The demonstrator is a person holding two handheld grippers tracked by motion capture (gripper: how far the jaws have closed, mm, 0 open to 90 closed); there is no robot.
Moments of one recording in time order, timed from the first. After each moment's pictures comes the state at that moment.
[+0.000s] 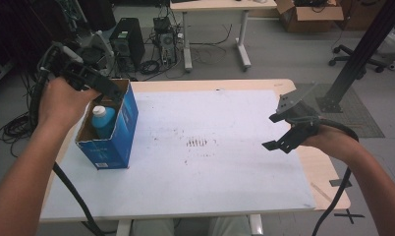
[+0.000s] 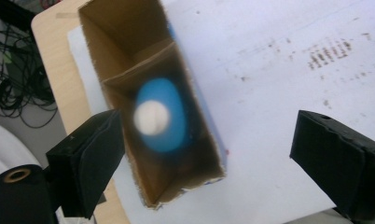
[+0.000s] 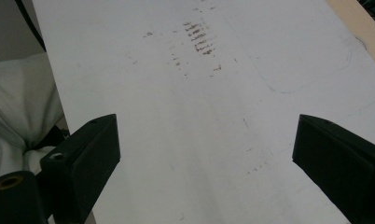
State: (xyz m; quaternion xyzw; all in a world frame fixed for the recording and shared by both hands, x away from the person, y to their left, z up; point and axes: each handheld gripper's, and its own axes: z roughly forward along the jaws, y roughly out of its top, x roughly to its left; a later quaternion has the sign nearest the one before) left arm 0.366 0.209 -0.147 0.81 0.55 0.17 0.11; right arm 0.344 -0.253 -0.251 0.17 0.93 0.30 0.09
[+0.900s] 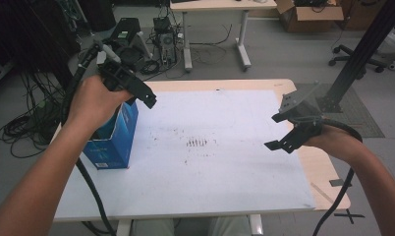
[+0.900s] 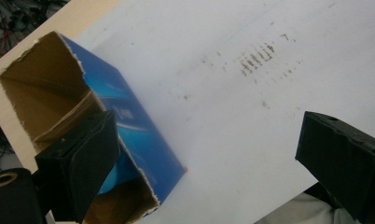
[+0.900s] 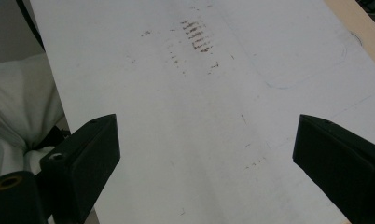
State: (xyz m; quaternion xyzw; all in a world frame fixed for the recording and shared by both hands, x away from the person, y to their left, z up) left arm 0.361 0.140 -0.143 0.87 0.46 0.14 0.13; right arm 0.342 -0.257 -0.248 0.18 0.93 0.30 0.09
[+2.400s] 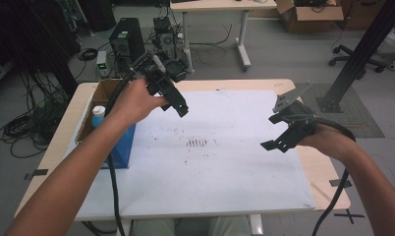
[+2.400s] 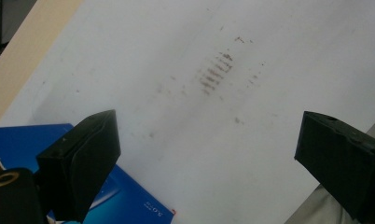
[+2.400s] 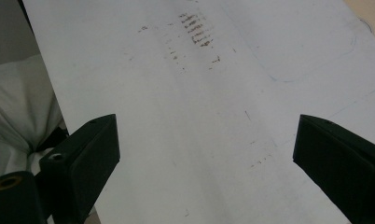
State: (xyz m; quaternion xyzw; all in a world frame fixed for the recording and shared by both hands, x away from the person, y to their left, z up) left arm 0.397 0.073 -0.185 0.93 0.33 0.10 0.12; right arm 0.348 -0.249 -0.256 0.20 0.93 0.28 0.08
